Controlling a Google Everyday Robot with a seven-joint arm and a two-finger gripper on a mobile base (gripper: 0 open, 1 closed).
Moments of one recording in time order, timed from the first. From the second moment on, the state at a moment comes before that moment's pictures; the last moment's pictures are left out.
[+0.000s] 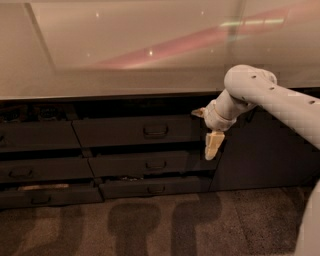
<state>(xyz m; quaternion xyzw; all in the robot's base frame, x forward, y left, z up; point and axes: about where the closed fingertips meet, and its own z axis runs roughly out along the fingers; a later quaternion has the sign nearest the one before) 0.636 -0.162 0.672 -0.76 0.62 0.04 0.20</state>
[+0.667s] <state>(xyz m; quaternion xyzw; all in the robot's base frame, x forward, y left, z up) 0.656 -0.178 0.656 -0.75 0.64 0.05 0.18</state>
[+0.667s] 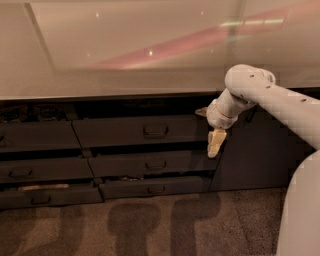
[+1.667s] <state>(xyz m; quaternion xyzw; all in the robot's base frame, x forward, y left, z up) 0.656 -0.178 0.656 -0.75 0.64 0.05 0.18</state>
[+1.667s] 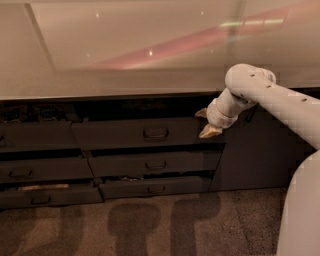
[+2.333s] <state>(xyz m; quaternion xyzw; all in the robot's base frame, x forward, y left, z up) 0.656 -0.178 0.661 -0.75 0.64 0.05 0.18</state>
